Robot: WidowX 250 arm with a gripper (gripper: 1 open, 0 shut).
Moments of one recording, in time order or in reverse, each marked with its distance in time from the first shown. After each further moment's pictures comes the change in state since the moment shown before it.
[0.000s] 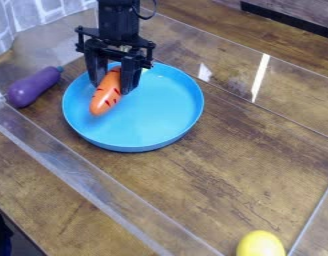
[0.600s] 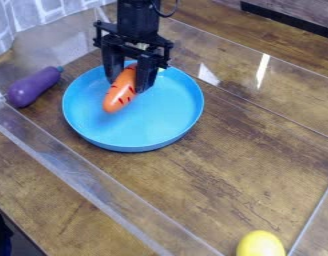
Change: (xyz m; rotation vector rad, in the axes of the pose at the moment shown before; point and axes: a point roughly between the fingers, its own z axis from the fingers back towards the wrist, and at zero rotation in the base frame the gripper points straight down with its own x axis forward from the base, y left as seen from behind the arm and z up) arm 0.002 -0.014 0.008 0.029 -0.018 -0.068
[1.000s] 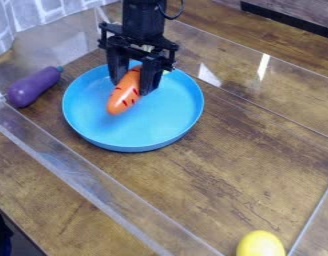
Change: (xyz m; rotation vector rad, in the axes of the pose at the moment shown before) arm -0.001 -0.010 0.000 0.005 0.009 -0.031
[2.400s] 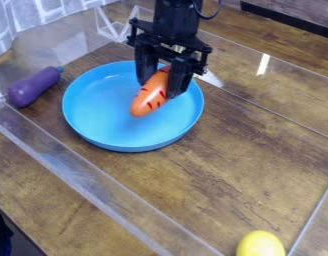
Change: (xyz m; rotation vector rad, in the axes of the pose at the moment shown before) arm -0.002 -0.037 0.014 0.028 -0.012 -0.104
